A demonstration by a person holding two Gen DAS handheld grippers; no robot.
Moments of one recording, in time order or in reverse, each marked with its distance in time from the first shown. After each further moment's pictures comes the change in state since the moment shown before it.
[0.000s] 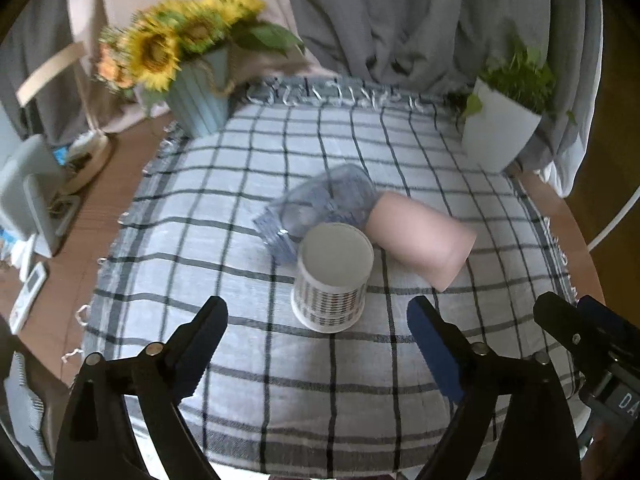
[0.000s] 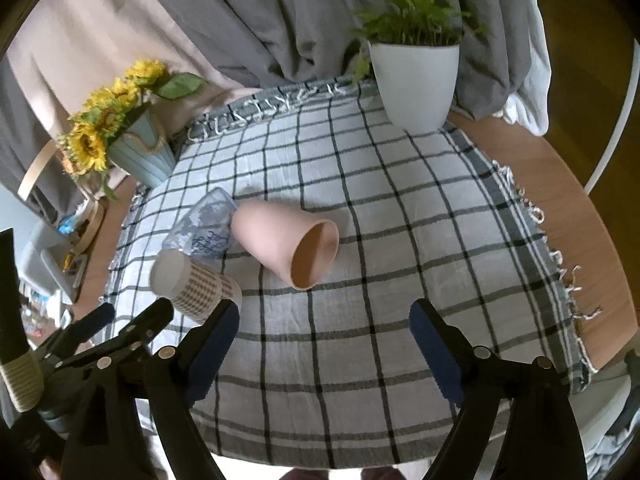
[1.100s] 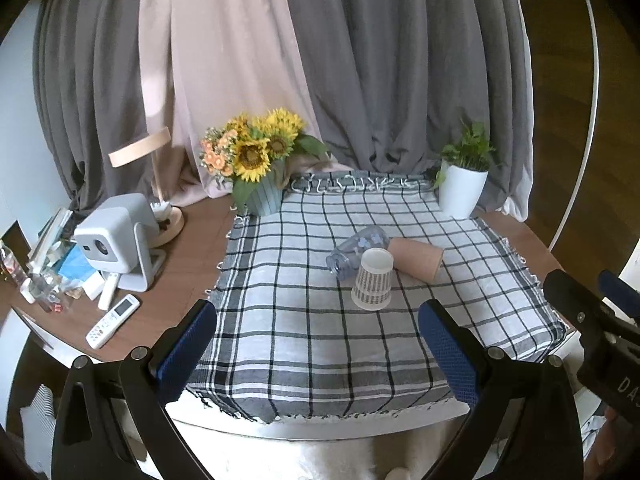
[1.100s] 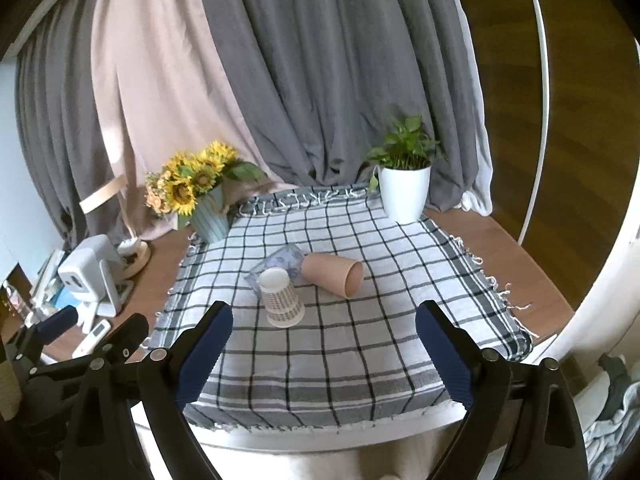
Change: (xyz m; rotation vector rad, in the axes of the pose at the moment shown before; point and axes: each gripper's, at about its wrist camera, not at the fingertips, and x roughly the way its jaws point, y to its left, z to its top) left arm -0.205 0.078 -0.086 0.083 -0.317 0.007; right arm -0.197 0.097 -0.115 -0.055 -0.390 -0.072
